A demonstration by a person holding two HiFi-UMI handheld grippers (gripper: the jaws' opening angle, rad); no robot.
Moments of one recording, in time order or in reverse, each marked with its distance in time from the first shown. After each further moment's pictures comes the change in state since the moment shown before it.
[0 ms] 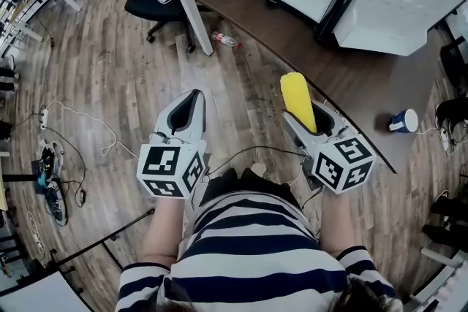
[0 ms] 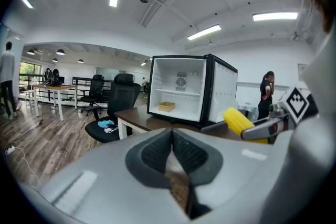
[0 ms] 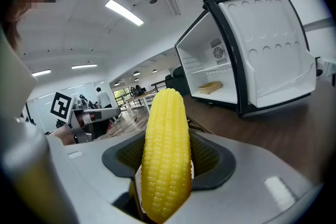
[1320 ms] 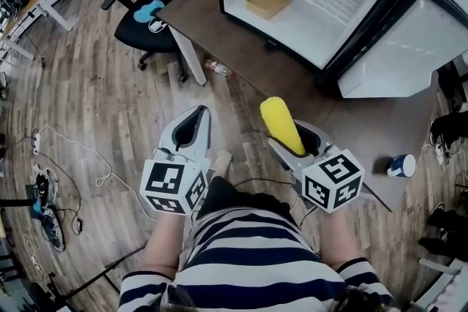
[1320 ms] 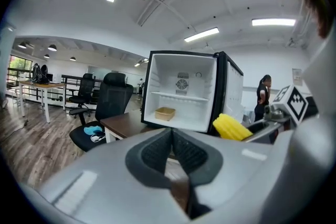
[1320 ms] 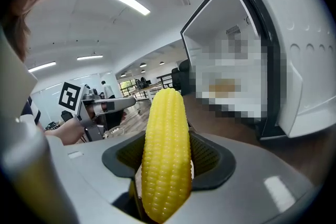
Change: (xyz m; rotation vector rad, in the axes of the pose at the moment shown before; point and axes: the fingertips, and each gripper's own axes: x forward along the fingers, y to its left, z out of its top) left arm 0.118 0.040 0.043 0.001 -0.035 -0.090; right arm 0.105 -0.024 0.054 -0.084 0.084 0.063
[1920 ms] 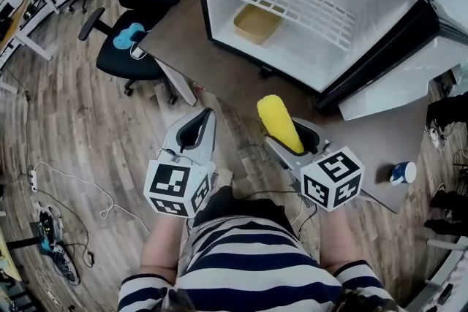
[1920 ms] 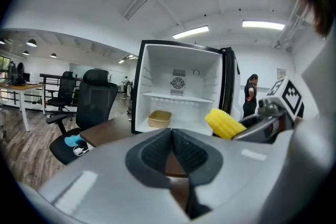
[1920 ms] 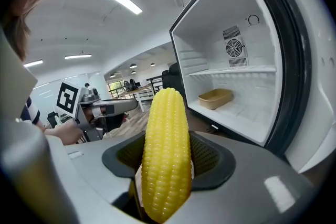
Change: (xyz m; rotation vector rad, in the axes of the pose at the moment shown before) left arm 0.098 0.040 0.041 0.063 0.023 -0.174; right arm 0.067 -0.045 0.070 0.019 -0.019 -0.118
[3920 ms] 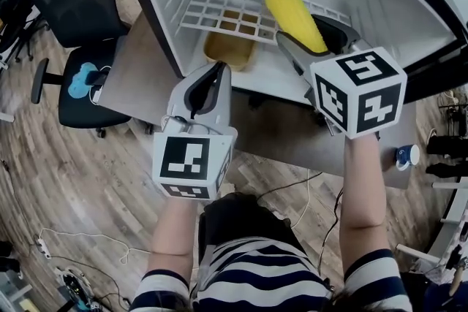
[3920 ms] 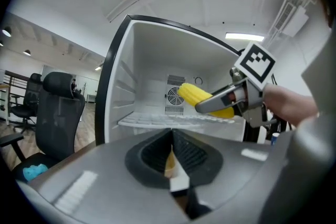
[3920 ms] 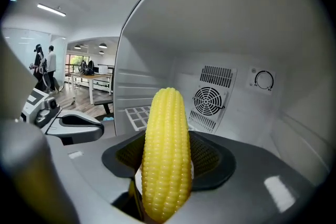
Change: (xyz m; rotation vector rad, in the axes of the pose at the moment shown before) left arm 0.201 0.035 0.093 0.082 -0.131 -0.252; right arm 0.082 -0.187 0.206 -0.191 0.004 -0.534
